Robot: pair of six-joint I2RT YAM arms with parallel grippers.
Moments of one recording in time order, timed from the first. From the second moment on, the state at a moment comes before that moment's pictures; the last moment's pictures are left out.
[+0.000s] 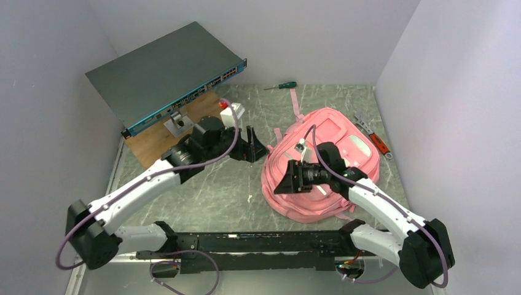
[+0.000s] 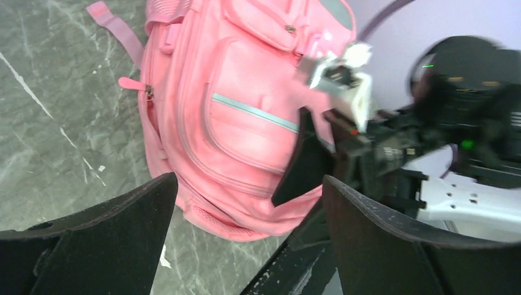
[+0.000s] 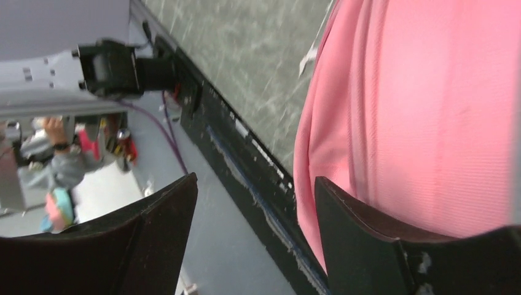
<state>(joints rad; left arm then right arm) -0.75 1.15 1.01 -0.20 0.21 -0.57 0.49 1.02 0.57 -0.31 -0.74 0.58</state>
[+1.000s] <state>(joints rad) -0.68 0.74 0.62 -0.26 0.21 -0.63 0.63 1.98 1.61 -0.65 -0.04 -0.08</state>
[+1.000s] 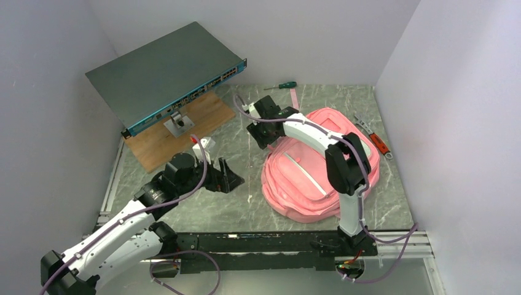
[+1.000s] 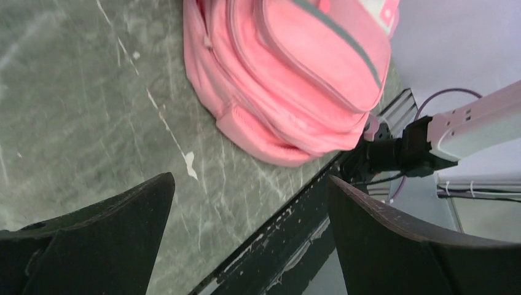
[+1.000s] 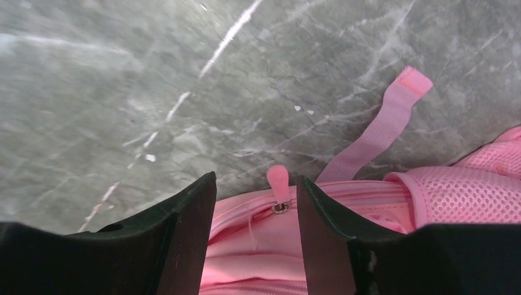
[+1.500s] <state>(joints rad) -0.68 0.76 0.53 -0.19 0.30 -0.69 0.66 2.03 1.54 -0.61 0.18 -0.07</state>
